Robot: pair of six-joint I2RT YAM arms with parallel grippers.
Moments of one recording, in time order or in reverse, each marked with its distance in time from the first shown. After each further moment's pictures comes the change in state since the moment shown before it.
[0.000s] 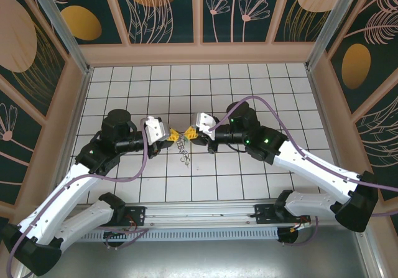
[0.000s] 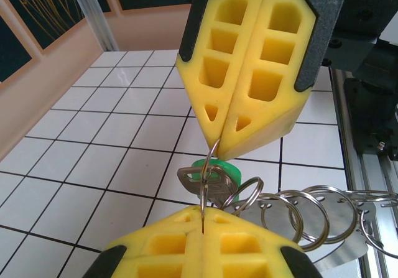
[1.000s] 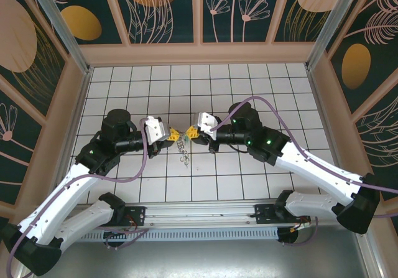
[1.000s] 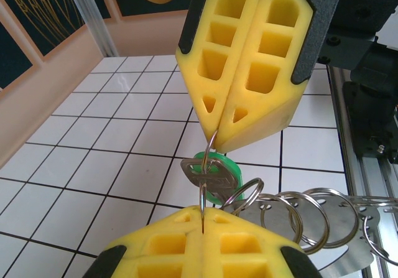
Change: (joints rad) left arm 0.000 0.000 0.000 0.014 0.008 0.000; right arm 0.003 -0.023 0.000 -0.008 0.033 0.000
